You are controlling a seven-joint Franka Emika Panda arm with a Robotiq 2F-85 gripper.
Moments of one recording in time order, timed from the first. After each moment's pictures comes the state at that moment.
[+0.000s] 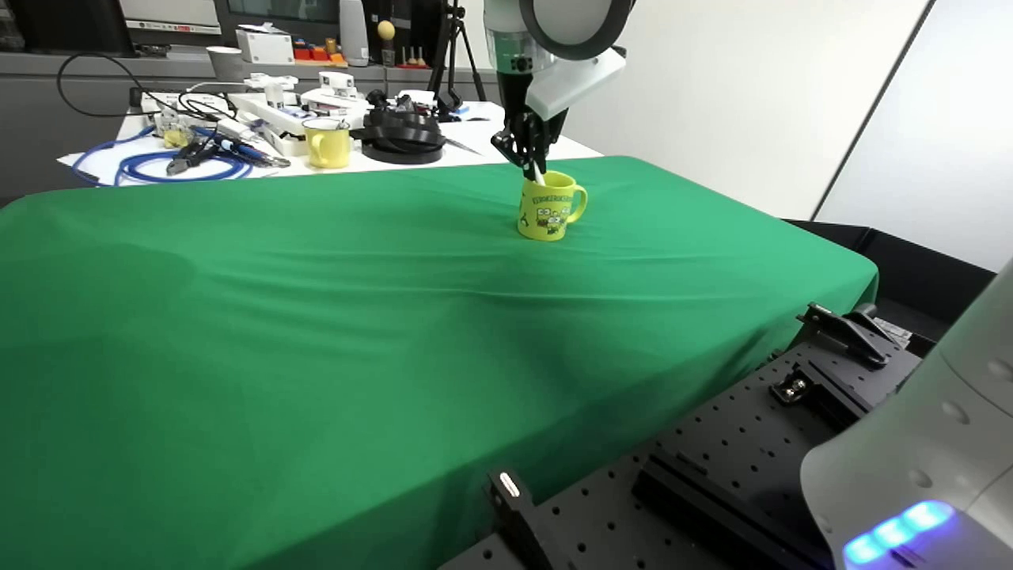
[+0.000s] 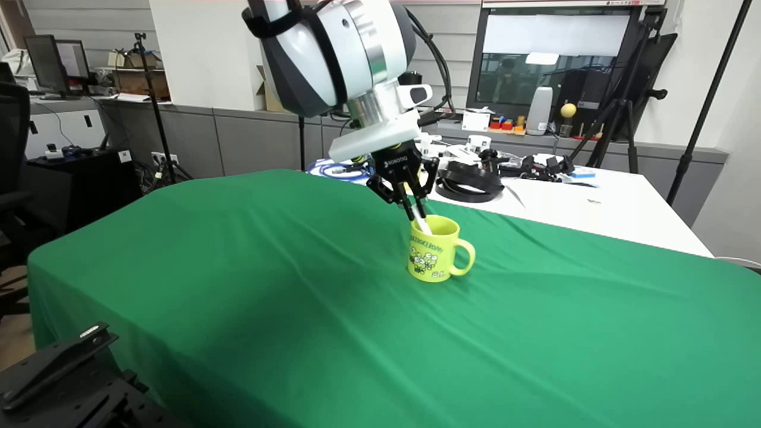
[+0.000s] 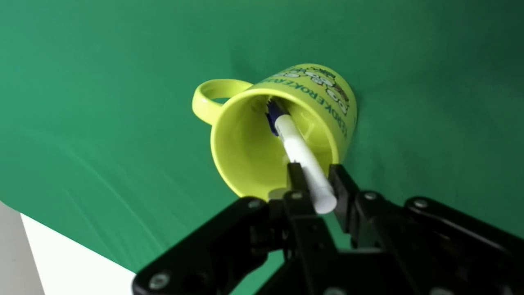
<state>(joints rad) 0.03 0.28 -0.05 -2.27 -0.77 2.61 0.51</state>
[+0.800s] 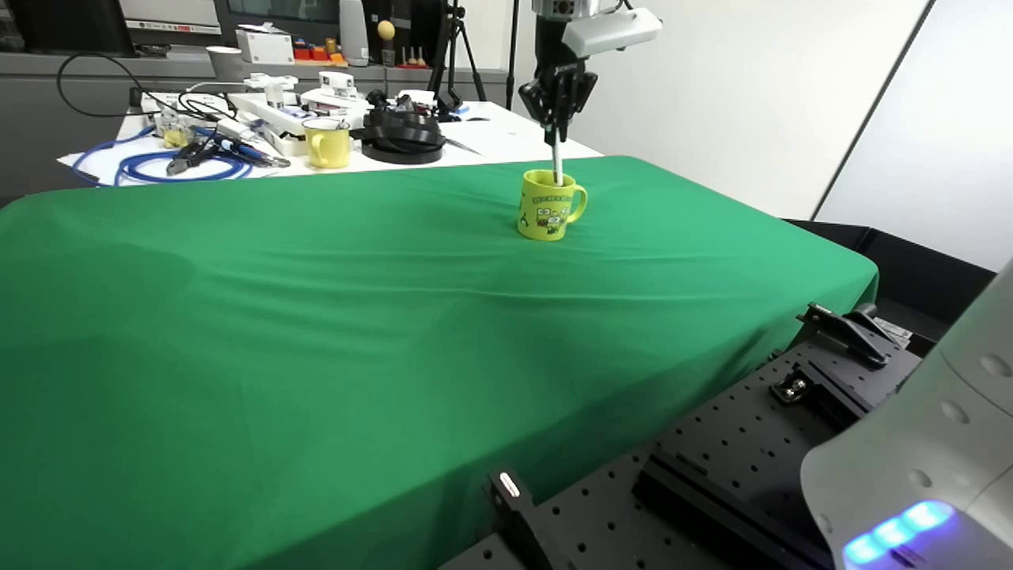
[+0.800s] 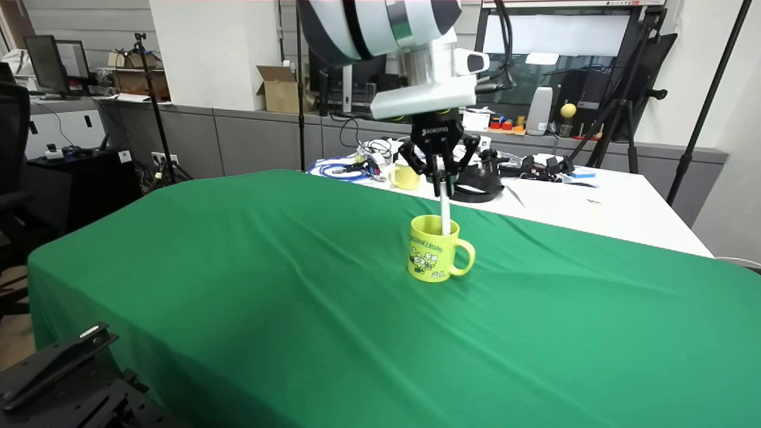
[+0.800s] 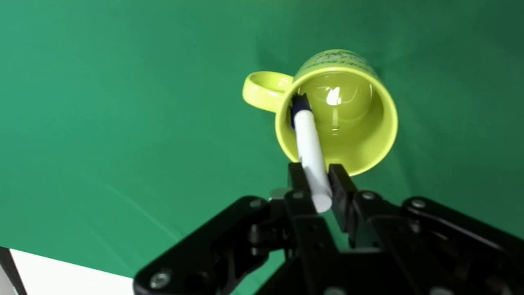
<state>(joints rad) -0.04 0.20 -0.08 -2.24 -0.34 2.57 0.10</state>
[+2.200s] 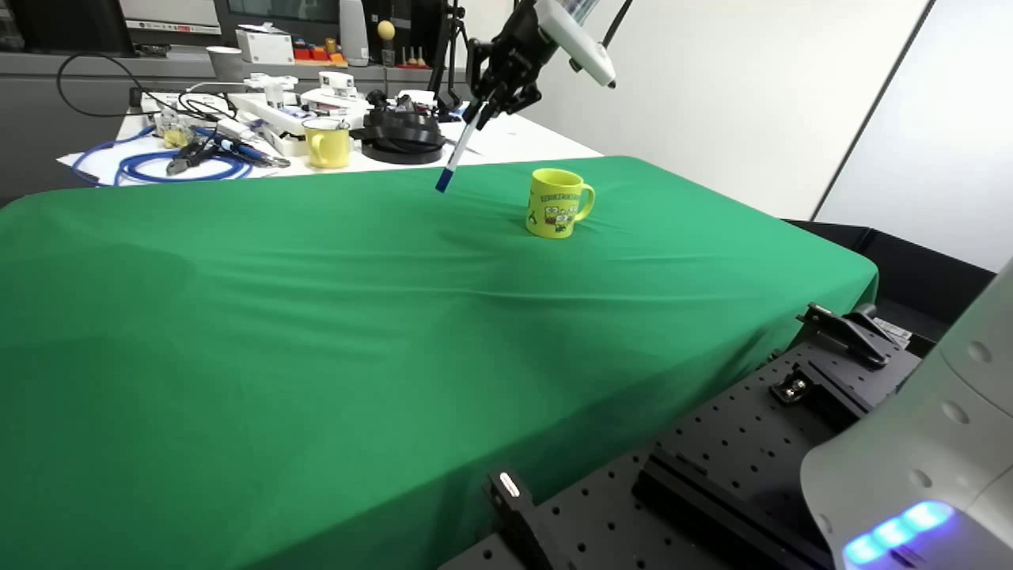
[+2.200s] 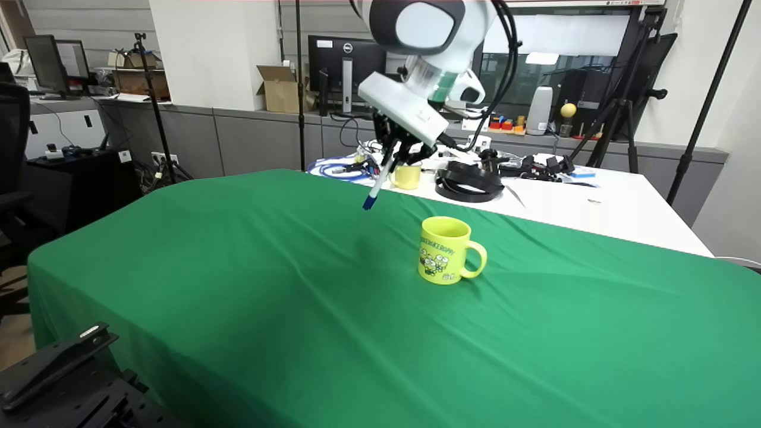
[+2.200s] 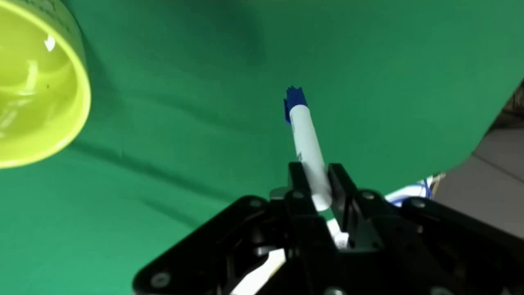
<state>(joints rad) -0.23 0.27 0.17 -2.17 0.80 2.55 -0.62</state>
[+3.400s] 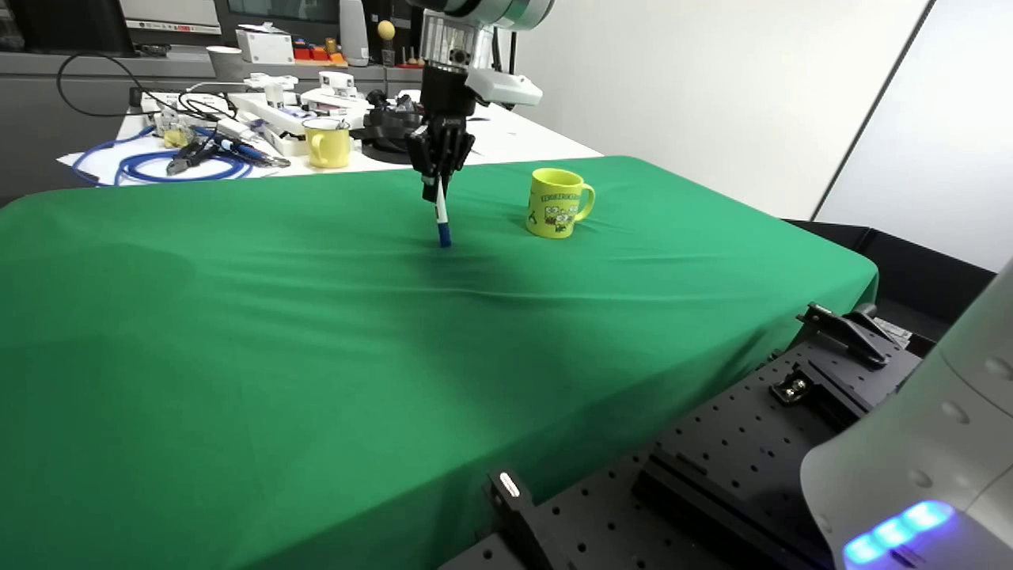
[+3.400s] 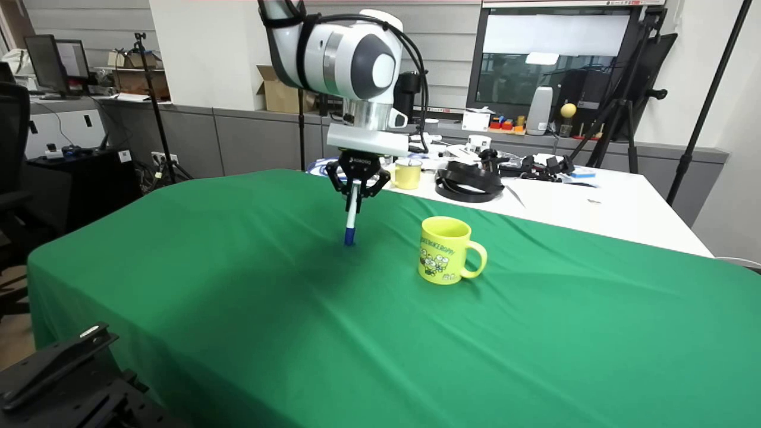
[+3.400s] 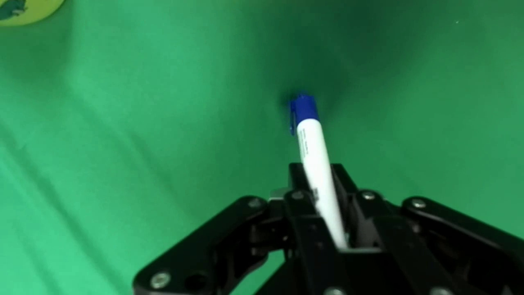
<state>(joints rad) 0.01 0.49 0.12 -2.01 0.13 2.51 -0.44</state>
